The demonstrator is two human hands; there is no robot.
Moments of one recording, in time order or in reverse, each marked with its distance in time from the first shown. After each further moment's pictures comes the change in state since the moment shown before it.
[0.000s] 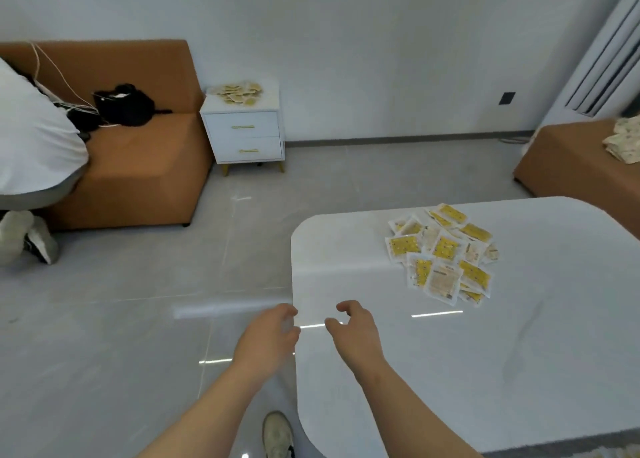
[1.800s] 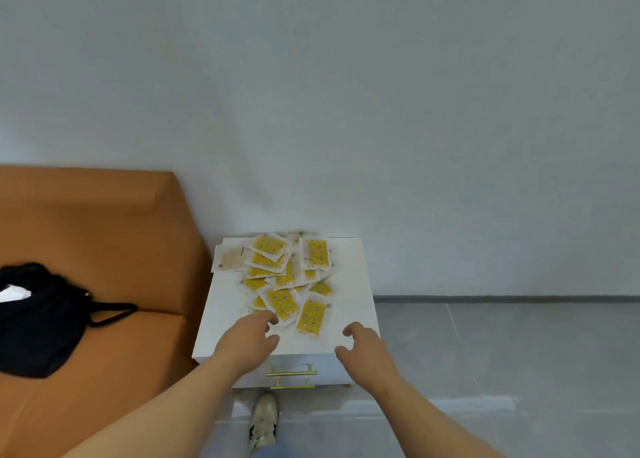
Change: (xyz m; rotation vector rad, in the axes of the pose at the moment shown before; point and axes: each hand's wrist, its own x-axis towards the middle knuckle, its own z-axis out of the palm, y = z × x) left_hand 1.280 -0.055 -0.542 0.225 -0.173 -0.063; right_hand 1.153 -0.682 0.257 -0.499 -0.201 -0.021
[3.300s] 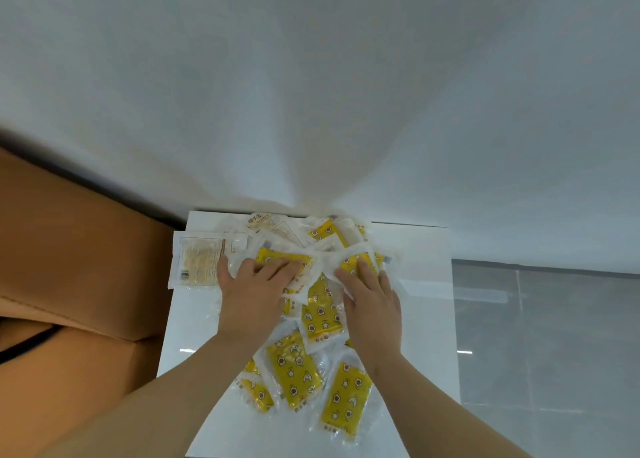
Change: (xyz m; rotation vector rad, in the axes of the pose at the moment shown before) left_hand 0.326 -0.080 0.025 0.409 0.341 0.181; right_hand 0.347 -0.035 0.066 -0.212 -0.004 -0.061
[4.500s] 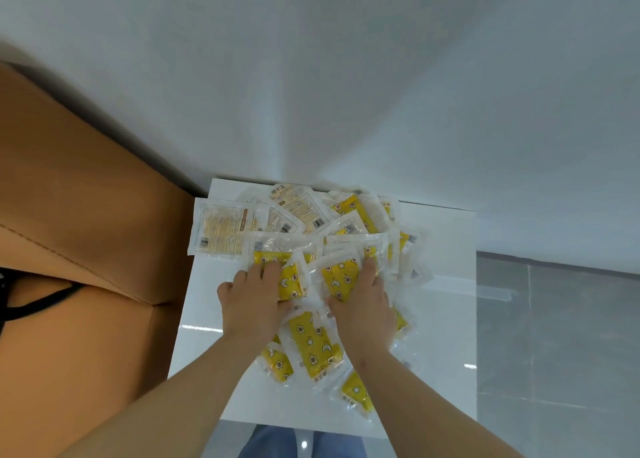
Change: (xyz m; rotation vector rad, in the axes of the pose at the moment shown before) left_hand -0.040 -0.008 0.018 -0.057 -0.279 -0.329; right_hand -0.024 -0.039 0.023 0.031 -0.036 0.241
